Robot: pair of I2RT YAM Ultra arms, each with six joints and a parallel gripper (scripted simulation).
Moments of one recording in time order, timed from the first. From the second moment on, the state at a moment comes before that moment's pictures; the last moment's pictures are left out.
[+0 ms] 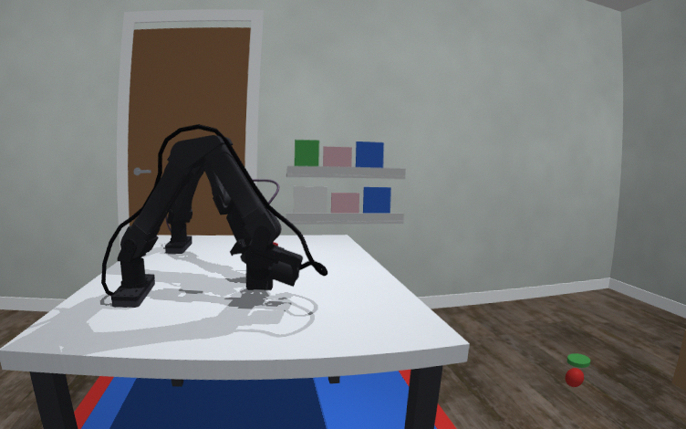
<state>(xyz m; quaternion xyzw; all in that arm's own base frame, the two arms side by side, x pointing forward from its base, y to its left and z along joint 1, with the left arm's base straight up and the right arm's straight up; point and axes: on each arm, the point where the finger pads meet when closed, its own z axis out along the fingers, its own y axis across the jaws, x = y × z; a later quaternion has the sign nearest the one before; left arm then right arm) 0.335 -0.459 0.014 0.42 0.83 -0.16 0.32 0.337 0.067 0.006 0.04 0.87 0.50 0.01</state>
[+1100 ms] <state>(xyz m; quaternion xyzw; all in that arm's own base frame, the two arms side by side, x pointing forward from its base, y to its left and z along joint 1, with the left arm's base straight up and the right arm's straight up) 0.335 -0.460 0.014 0.42 0.83 -0.16 0.32 0.339 0.062 0.000 0.03 0.88 0.48 0.02</state>
